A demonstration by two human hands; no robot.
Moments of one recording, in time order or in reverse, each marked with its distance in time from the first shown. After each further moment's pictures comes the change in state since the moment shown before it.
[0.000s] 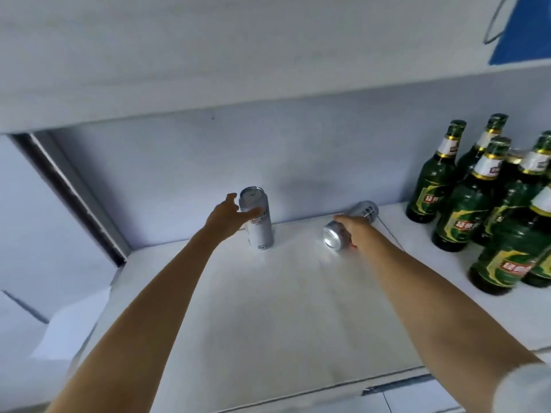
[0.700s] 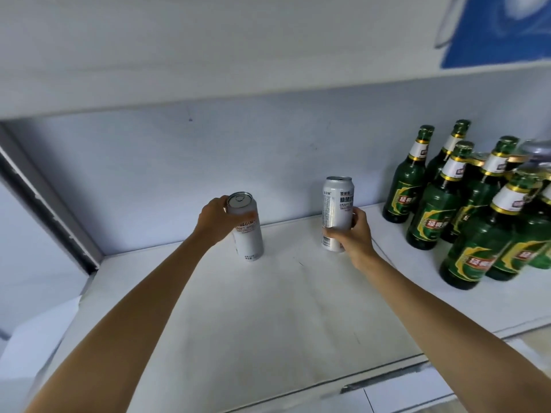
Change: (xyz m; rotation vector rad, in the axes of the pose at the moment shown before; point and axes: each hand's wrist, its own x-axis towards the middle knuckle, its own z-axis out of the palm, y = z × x) left_hand -0.007 0.012 0.016 -0.223 0.046 0.124; right_hand -0.023 0.037 -0.039 0.254 -0.020 -0.482
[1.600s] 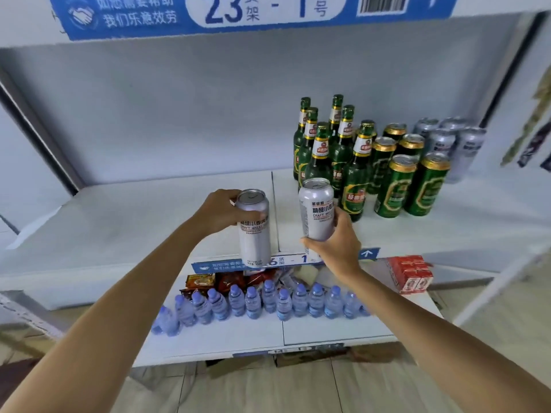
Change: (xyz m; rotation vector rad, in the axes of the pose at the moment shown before) left_hand -0.260 0.190 0.217 0.010 -0.106 0.063; right_hand -0.150 0.013 -0.321 -0.498 -0.026 -0.349
